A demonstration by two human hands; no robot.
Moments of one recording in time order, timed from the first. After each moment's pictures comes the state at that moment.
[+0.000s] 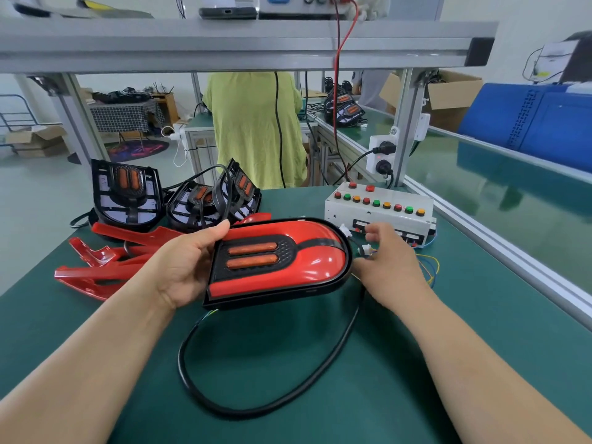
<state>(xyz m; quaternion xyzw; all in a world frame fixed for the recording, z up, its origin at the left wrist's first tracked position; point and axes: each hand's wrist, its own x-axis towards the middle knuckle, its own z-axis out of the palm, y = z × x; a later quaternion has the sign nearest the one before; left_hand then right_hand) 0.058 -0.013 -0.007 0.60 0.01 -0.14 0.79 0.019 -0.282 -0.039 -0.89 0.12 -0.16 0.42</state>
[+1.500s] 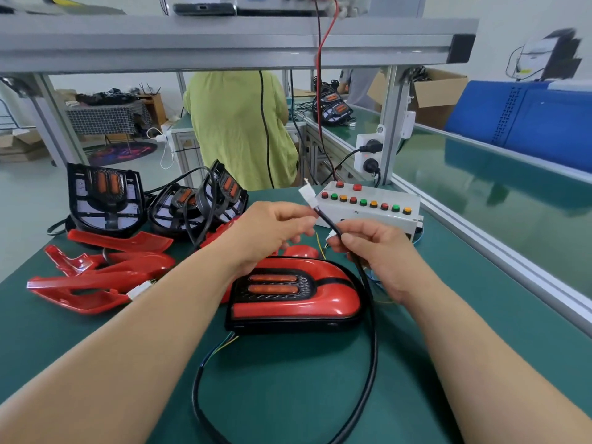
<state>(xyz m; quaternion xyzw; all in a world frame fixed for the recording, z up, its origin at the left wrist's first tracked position) 0.084 -0.109 0.006 0.79 -0.21 -0.08 0.56 0.024 -0.302 -0.028 -0.71 -0.01 -0.09 0.69</state>
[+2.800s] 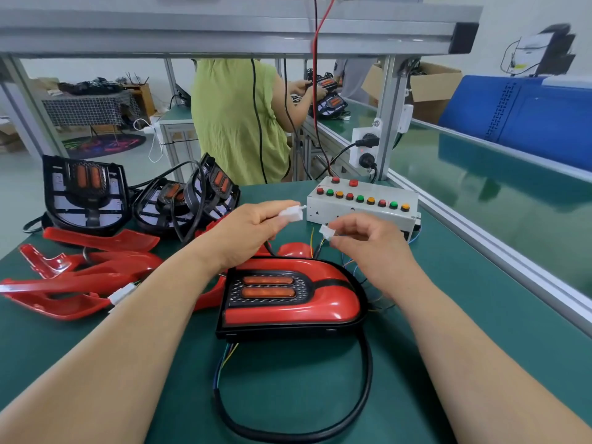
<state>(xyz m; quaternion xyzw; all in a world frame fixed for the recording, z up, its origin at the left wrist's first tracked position) 0.106 -0.089 -0.003 0.85 -0.30 -0.03 0.42 0.034 -0.298 -0.029 -0.81 0.01 -0.17 0.57</state>
